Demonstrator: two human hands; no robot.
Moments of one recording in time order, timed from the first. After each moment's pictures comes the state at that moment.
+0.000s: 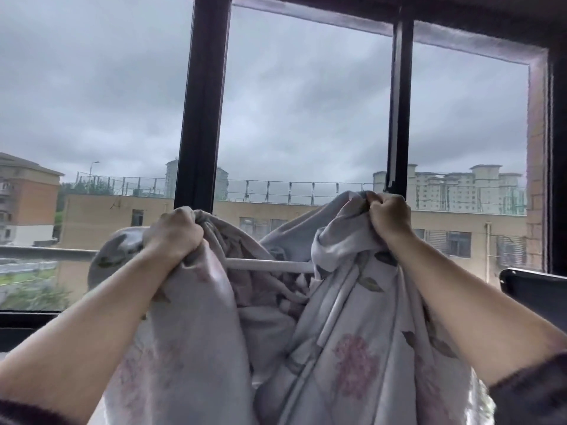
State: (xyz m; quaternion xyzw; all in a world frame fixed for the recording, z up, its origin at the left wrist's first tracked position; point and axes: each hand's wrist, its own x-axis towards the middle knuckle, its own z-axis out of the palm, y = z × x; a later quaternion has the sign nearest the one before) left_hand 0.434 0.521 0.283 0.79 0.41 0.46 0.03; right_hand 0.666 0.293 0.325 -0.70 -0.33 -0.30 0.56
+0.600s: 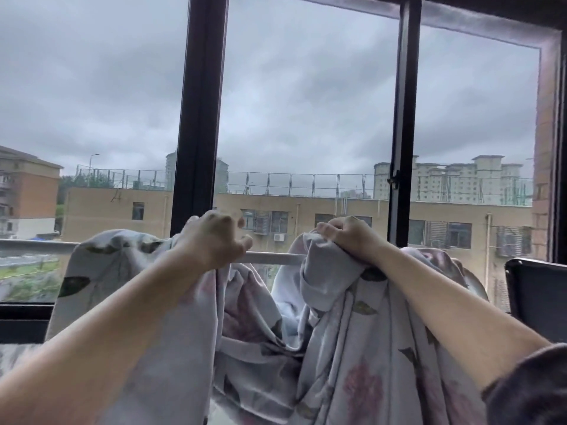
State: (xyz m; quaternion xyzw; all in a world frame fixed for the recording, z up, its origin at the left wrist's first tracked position) left_hand 0.452 0.484 0.268 0.88 0.27 0.38 -0.07; right_hand 0.671 0.335 0.283 -0.77 -0.52 -0.16 0.33
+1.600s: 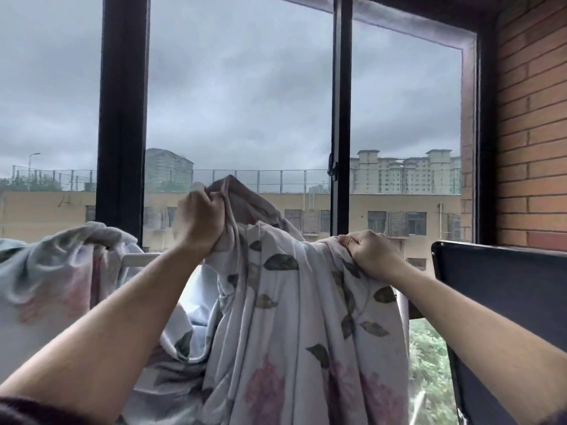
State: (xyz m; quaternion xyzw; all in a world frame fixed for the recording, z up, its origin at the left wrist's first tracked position) left_hand 0.570 0.405 0.288 0.73 0.28 0.60 0.18; right_hand 0.749 0.195 0.245 -0.82 -0.40 -0.25 0.33
